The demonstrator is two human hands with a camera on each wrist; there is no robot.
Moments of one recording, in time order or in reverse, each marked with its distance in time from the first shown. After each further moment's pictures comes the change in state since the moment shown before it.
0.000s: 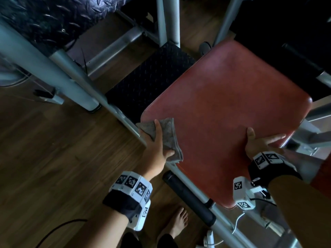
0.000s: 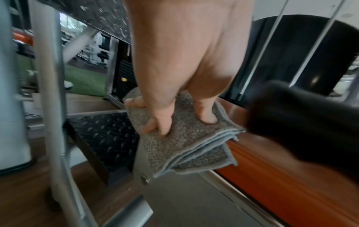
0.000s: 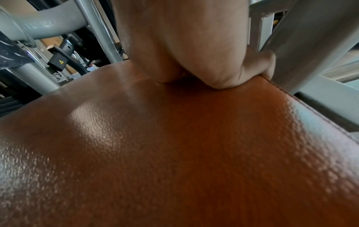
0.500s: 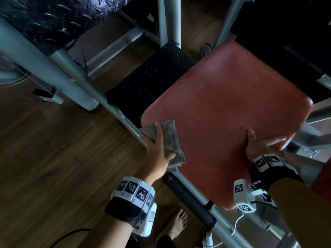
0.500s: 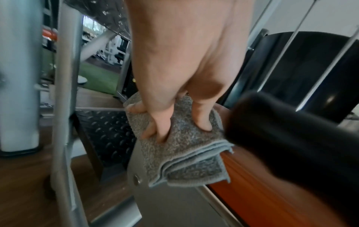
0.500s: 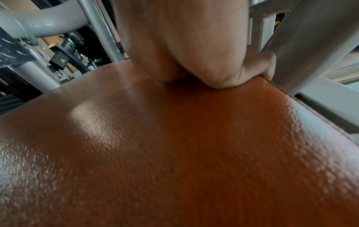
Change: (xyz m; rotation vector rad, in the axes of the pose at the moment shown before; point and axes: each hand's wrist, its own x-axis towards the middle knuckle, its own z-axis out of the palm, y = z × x) left_hand -0.010 0.012 -0.002 -0.107 0.003 0.003; right_hand -0.006 -0.001 -0.004 0.014 0.003 -0.020
